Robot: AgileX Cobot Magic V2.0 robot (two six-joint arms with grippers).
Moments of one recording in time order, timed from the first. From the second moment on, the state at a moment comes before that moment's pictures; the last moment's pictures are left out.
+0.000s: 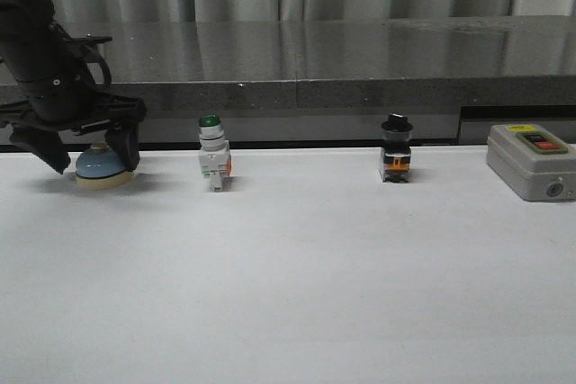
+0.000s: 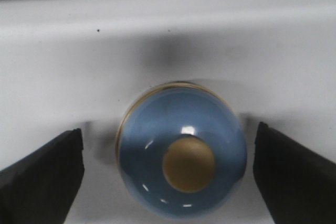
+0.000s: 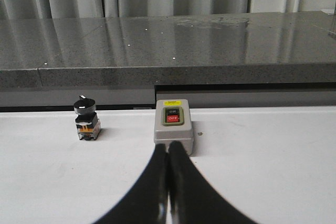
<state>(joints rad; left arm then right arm) -0.13 2.18 -1.64 -0.09 0.71 -0.04 0.02 -0.01 0.03 -0.07 0.06 0.11</state>
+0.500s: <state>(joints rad) -0.13 2.19 -1.69 -0.09 0.73 -0.04 0.02 -0.01 0.03 -0.07 0.06 0.11</state>
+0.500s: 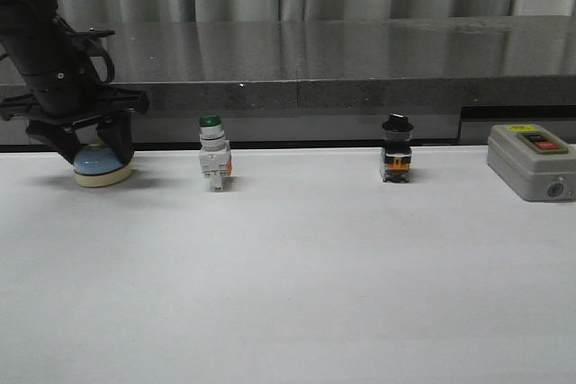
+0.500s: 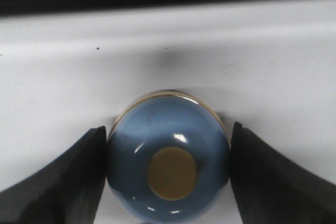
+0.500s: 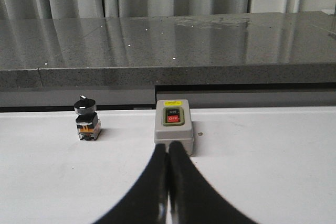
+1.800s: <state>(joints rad) -0.59 1.87 -1.75 -0.05 0.92 -0.04 0.02 -0.01 0.03 -0.07 0.06 0.11</state>
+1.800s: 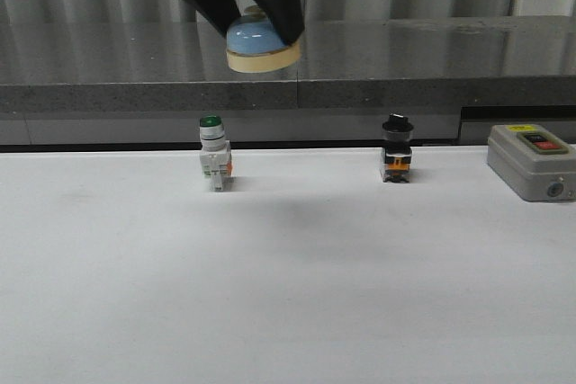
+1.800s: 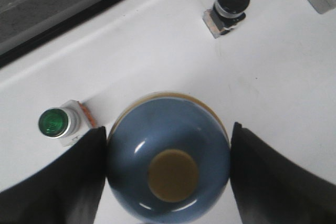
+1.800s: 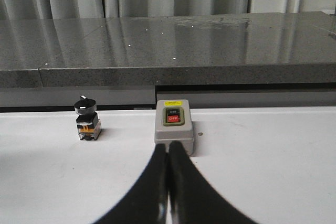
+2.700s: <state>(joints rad) -0.68 2.15 -1.74 -0.04 0.92 -0.04 0.02 -0.01 0.03 -0.07 0.06 0.11</state>
